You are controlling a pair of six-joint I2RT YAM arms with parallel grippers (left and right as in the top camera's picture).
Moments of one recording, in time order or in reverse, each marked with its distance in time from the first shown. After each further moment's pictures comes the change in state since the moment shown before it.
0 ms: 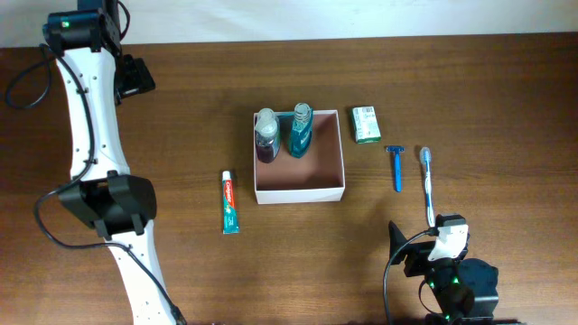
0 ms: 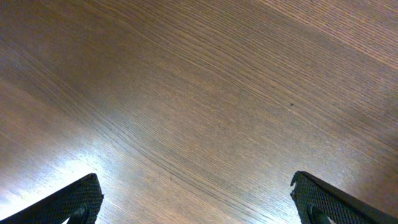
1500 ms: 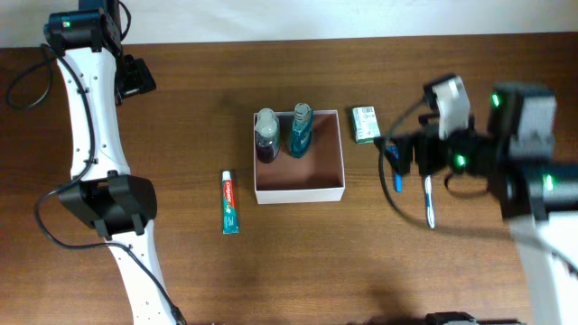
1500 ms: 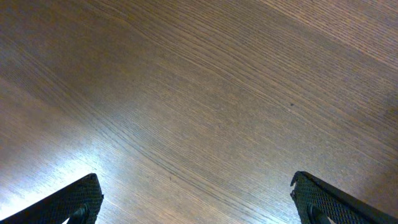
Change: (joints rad) left arm -0.001 0.000 -0.001 -0.001 0.000 -0.003; right arm 0.000 1.285 1.305 -0.439 -0.379 -0.246
